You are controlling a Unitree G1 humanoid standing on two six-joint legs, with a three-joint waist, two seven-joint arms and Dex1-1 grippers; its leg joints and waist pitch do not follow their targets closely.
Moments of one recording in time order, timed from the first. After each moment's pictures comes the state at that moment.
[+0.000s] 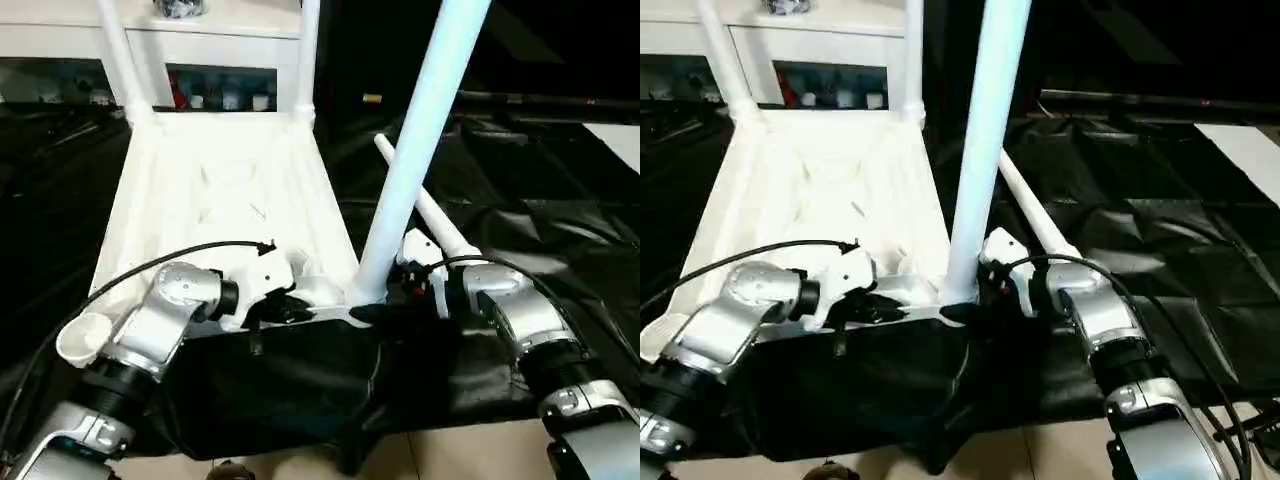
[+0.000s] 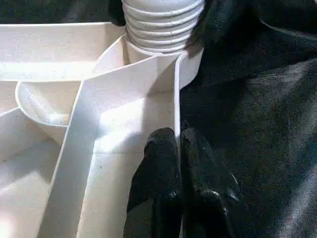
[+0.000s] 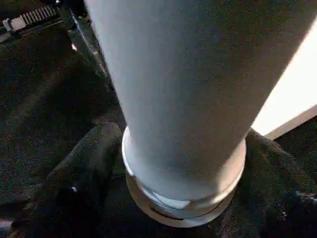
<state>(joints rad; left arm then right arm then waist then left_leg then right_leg) -0.47 0.44 -0.30 0.29 0.03 0.22 -1.17 -0.58 -0.33 0.20 0.62 0.08 0.15 1.23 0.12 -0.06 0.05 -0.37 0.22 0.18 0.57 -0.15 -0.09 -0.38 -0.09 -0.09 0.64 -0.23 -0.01</state>
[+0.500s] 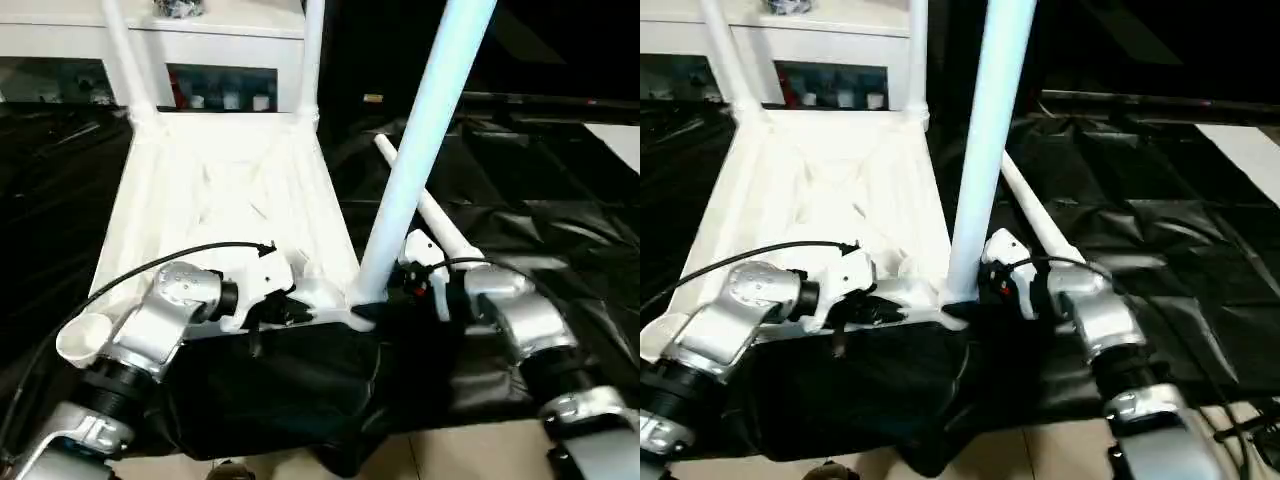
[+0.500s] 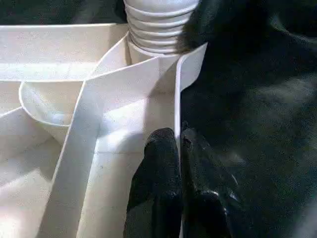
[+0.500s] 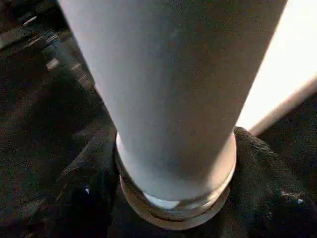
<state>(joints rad) -0.47 0.38 -0.28 0.31 0.06 0.25 -1.06 -0.56 -0.25 0.11 0.66 0.08 0.18 1.04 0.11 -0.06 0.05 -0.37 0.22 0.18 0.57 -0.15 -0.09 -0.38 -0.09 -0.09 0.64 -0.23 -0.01</state>
